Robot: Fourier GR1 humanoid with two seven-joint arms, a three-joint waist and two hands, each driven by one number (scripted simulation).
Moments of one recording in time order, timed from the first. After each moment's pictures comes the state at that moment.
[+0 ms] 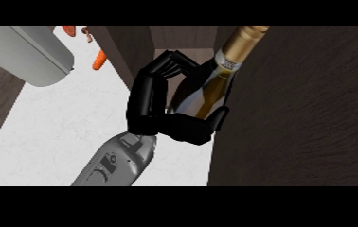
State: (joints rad) left arm -0.53 0.00 -0.44 -1.61 0.13 0.56 0.07; right arm -0.07 -0.06 0.06 -2.49 -0.09 0.12 0.66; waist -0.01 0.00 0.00
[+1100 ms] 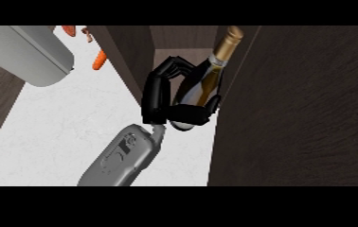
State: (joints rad) left arm -0.56 0.00 -0.47 -1.30 0.29 0.62 -0.21; right arm -0.09 -0.06 0.02 -2.48 -0.11 0.14 0.64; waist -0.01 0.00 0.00
